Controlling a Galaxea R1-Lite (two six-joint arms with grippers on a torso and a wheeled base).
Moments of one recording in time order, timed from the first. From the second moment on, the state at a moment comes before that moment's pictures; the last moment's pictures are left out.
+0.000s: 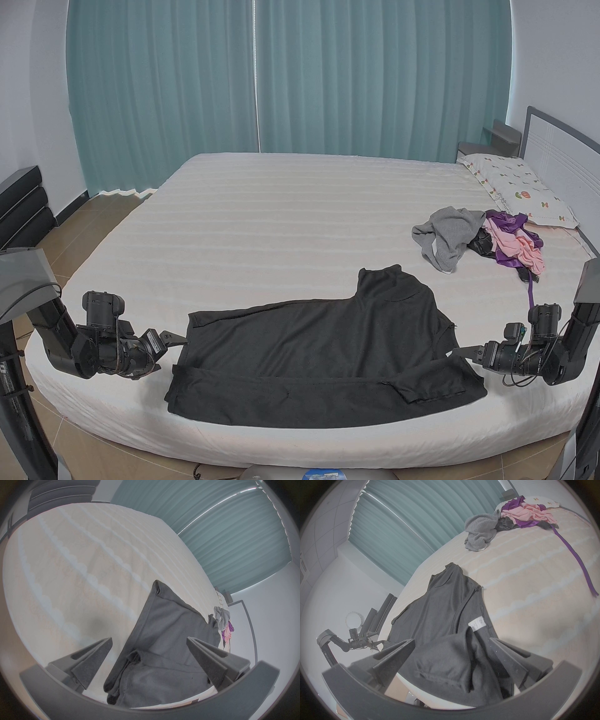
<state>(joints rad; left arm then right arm) 0.04 2.13 -0.58 -0.72 -0.35 -0.66 -0.15 2.21 -0.38 -1.07 0.61 0.28</state>
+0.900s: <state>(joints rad) -0.05 2.15 -0.93 -0.53 -0.34 -0.70 -0.15 2.20 -0.39 -1.07 0.61 0.28</state>
